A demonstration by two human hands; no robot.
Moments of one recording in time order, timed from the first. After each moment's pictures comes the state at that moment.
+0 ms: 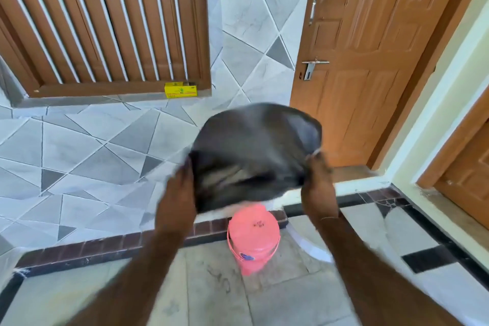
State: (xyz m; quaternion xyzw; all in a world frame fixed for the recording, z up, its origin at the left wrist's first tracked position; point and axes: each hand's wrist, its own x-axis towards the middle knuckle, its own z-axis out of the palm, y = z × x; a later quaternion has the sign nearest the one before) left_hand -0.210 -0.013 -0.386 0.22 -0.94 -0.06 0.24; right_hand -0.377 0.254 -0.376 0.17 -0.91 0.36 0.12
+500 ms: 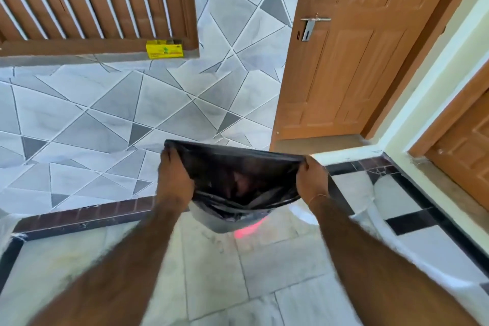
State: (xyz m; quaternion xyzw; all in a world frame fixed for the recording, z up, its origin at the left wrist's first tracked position) left_hand -0.246 0.004 -0.416 0.34 -0.88 -0.26 0.21; right_hand -0.376 0.268 -0.415 0.05 -0.91 0.39 0.08
